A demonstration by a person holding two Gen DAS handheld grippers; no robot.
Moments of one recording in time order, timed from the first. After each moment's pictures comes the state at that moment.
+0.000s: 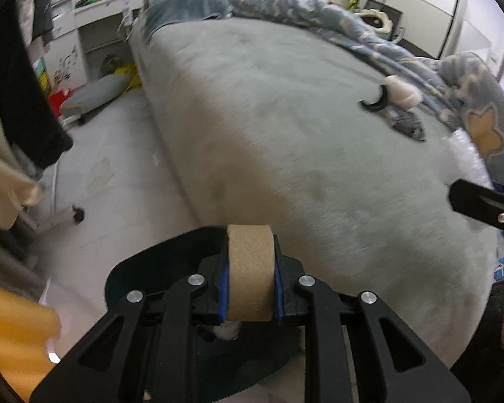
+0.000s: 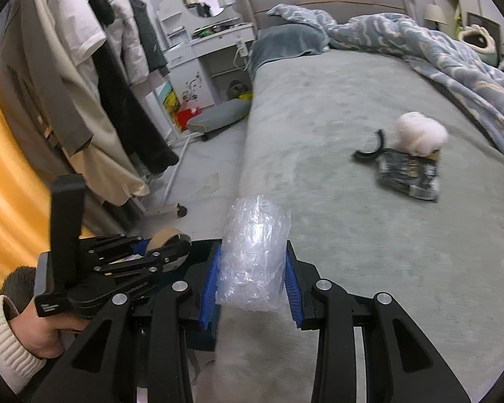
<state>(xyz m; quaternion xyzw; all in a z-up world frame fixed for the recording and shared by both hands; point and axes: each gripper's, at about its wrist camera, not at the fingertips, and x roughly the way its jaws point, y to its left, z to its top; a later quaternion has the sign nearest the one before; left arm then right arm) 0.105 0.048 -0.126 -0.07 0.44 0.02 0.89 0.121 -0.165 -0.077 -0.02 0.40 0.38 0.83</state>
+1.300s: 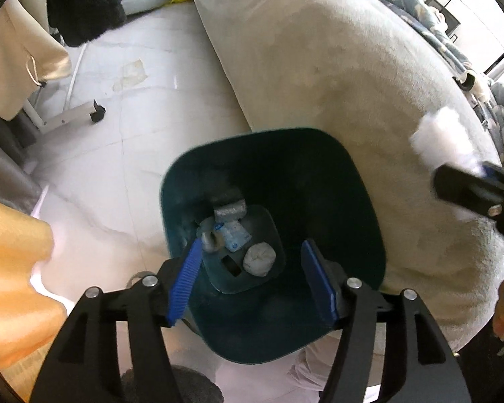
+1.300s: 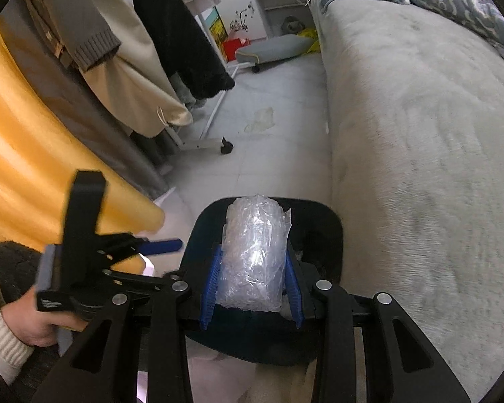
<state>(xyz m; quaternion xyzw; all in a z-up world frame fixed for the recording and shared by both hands) 0.052 0.148 -0.190 -0.18 0.54 0.05 0.82 0.103 -0.015 -0.146 -0.10 0.49 0.45 0.74</state>
